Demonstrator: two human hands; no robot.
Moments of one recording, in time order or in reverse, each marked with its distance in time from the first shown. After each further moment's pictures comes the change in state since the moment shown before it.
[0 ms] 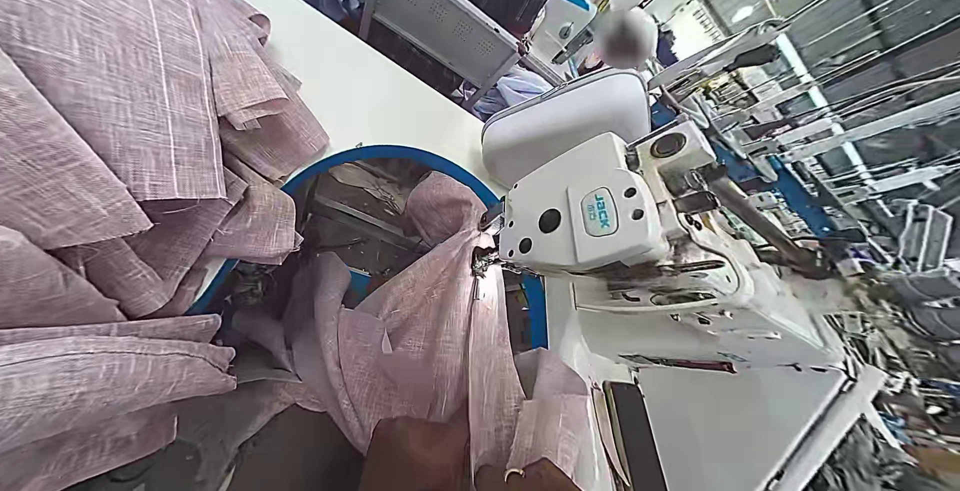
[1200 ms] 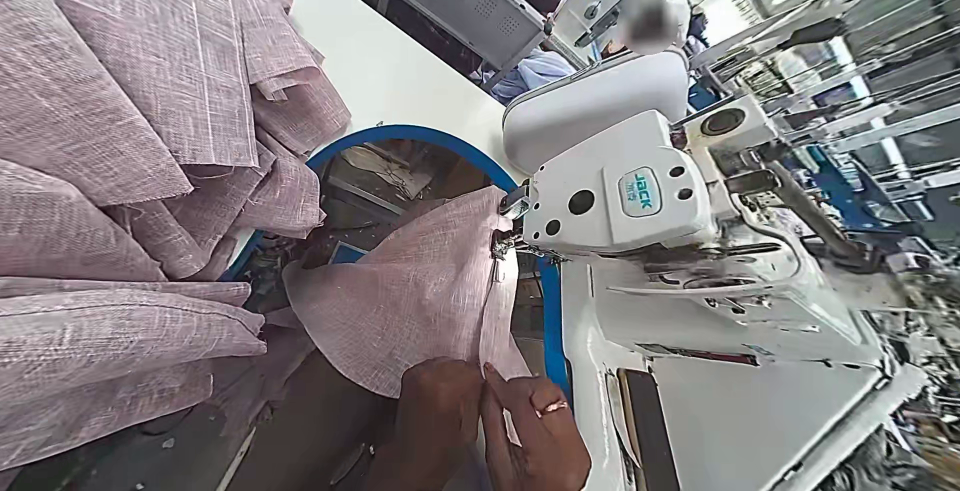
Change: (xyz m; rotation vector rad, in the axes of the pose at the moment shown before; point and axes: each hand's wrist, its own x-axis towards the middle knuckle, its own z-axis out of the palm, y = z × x) left_hand 0.007 -0.023 0.038 -0.176 0.275 0.026; right_hand 0.030 0.012 0.077 0.104 0.826 0.142
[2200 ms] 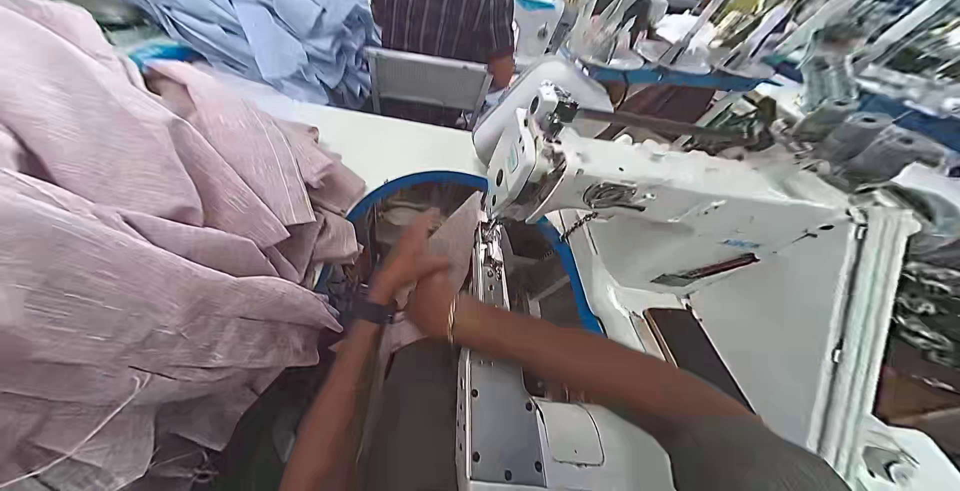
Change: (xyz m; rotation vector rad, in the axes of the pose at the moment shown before) left_hand 0.139 -0.050 -0.070 0.154 -0.553 -0.203; right_hand 0.111 -0.077 0.039 -0.181 -1.375 -0.553
